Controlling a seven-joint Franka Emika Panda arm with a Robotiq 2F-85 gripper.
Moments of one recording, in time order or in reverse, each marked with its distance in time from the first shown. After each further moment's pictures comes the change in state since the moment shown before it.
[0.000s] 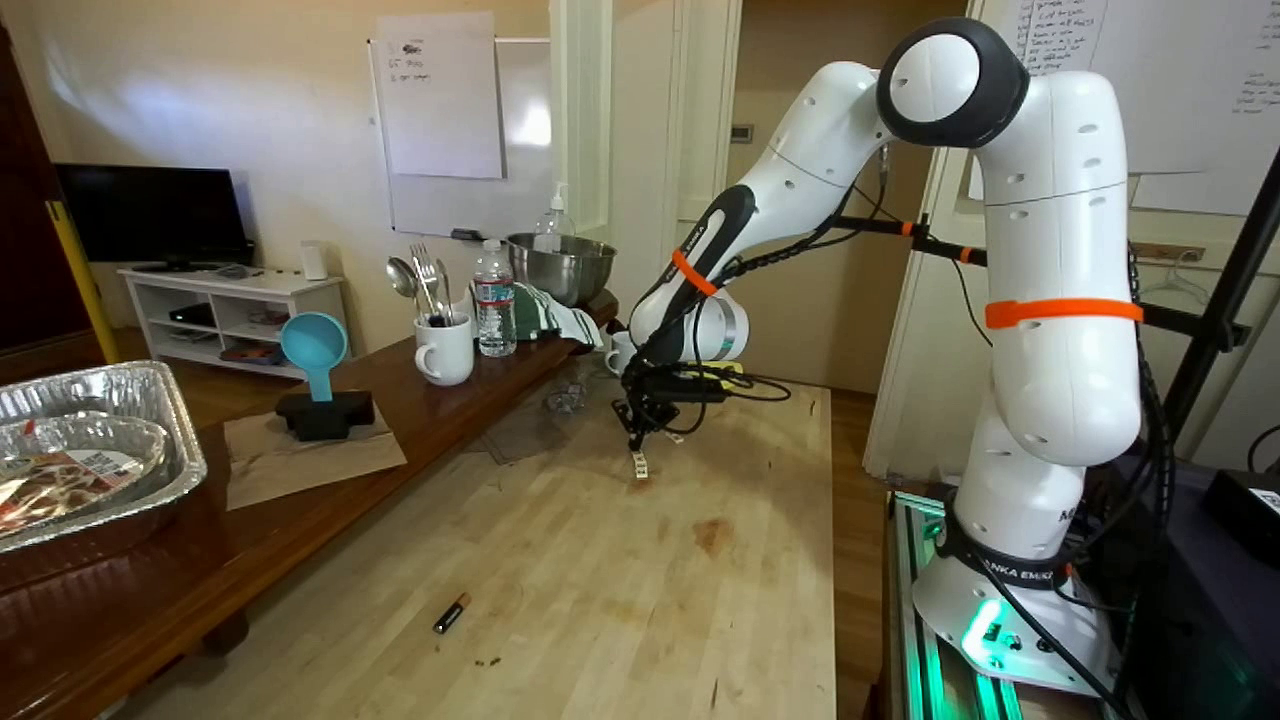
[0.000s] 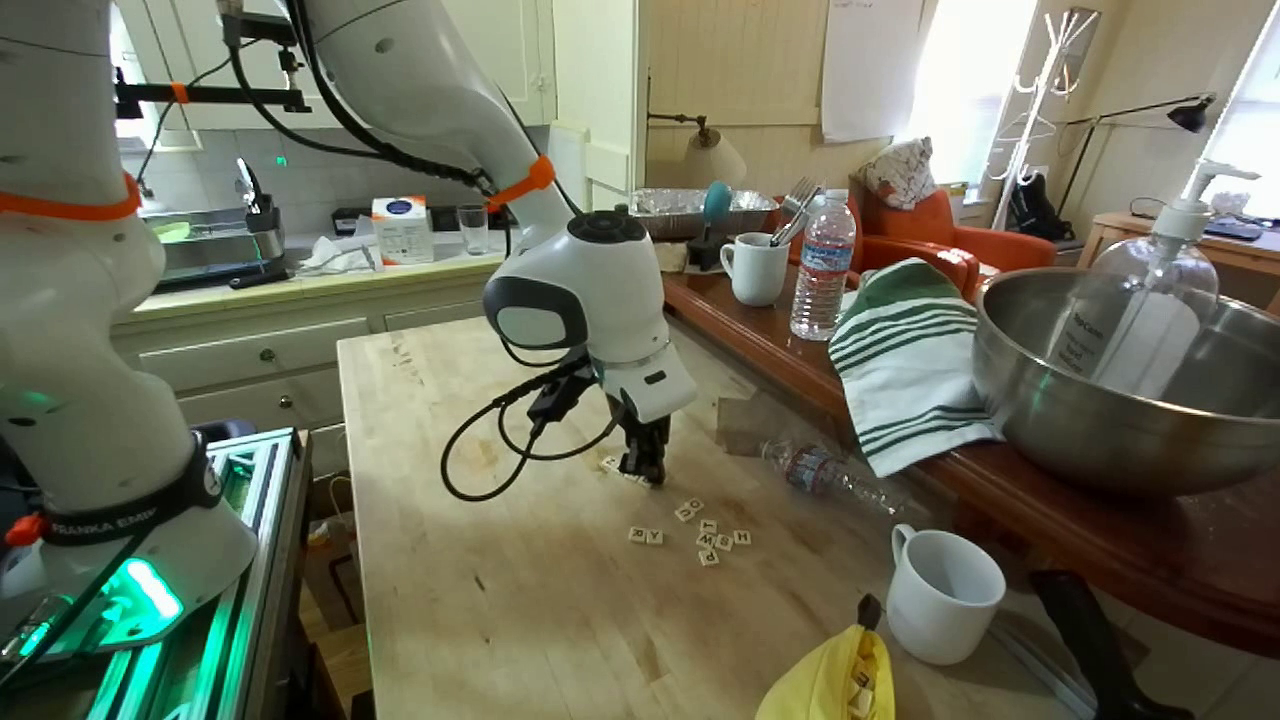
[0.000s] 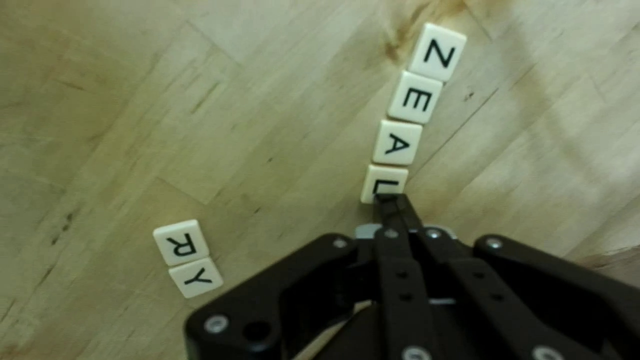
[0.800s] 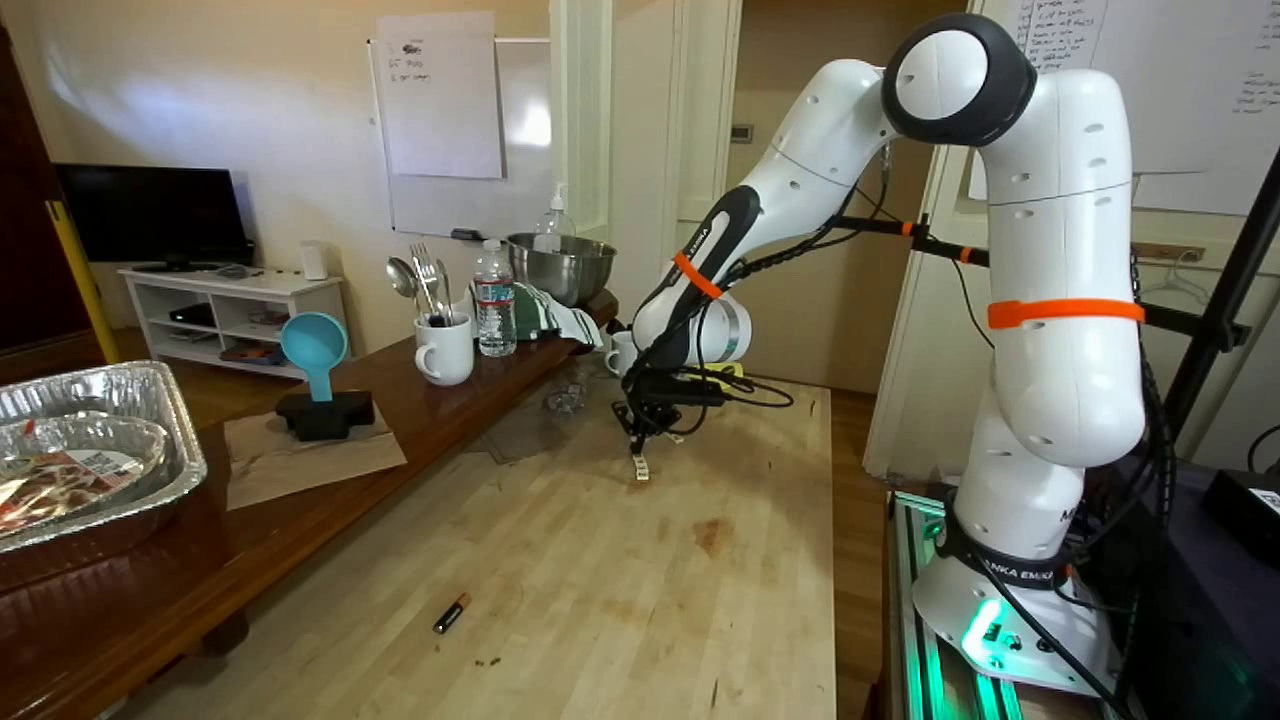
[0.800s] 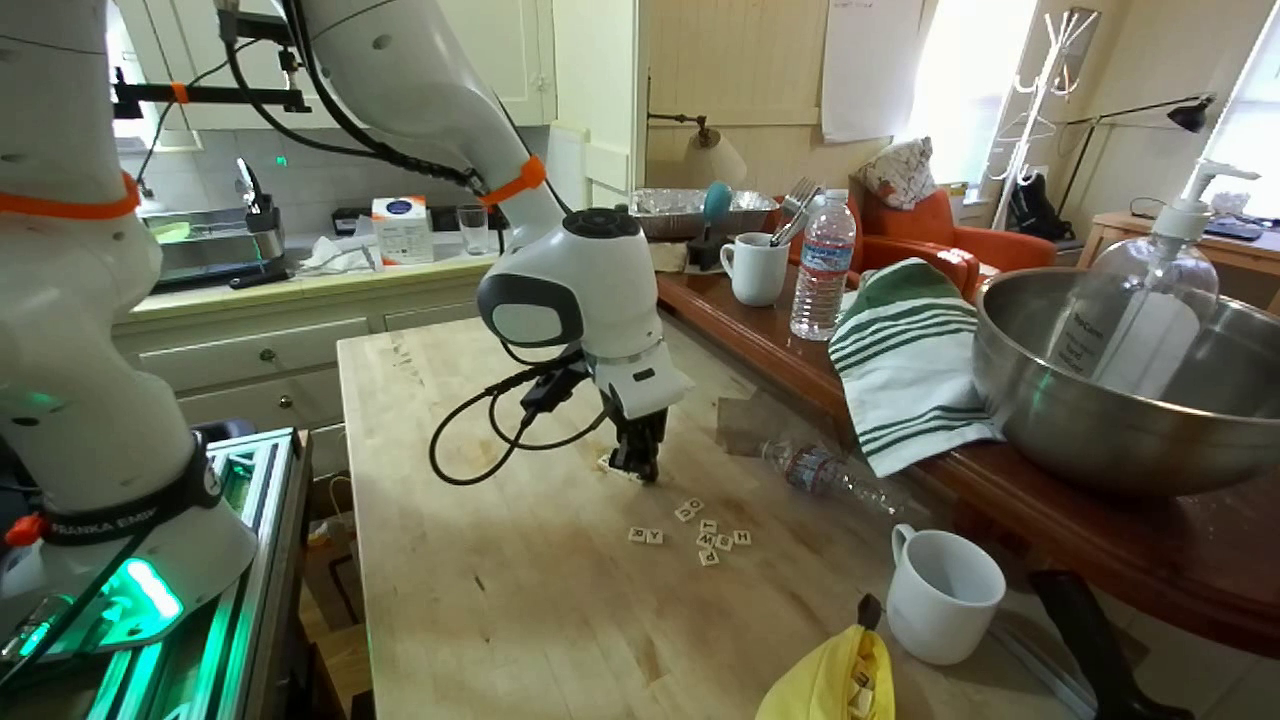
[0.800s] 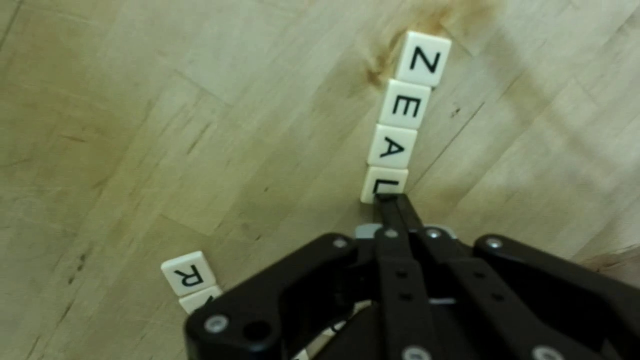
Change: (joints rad) arm 0.029 -0.014 -0.016 -0.021 -0.040 0.000 0.132
